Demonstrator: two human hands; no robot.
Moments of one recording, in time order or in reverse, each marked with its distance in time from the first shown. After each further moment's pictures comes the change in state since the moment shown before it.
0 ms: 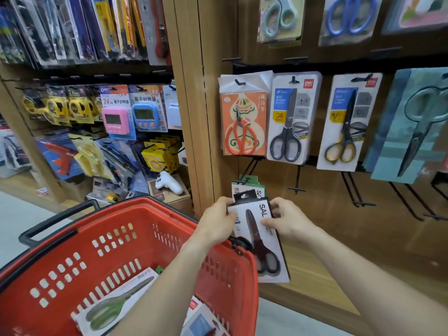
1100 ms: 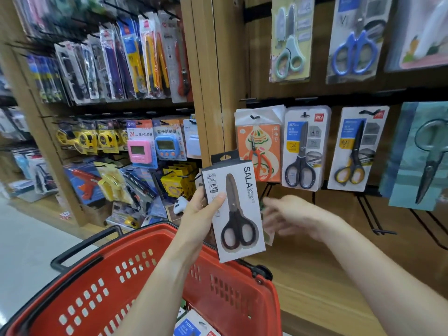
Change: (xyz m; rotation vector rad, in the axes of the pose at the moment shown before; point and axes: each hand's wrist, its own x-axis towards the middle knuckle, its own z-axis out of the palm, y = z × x) left_hand -0.032 0.028 -0.092 -0.795 0.185 0.140; right_hand -0.010 -0.098 -0.040 0.213 -0.168 0.072
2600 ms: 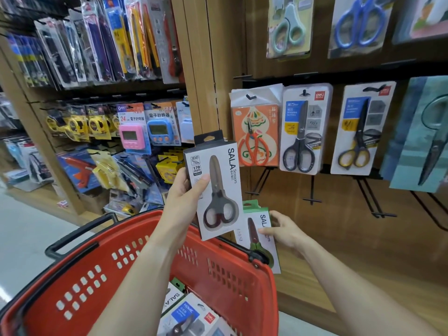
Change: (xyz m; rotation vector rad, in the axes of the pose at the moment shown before) left_hand 0.005 0.001 -0.011 0.054 0.079 0.077; right_hand 0.071 0.121 0.047 0.180 0.017 -0.012
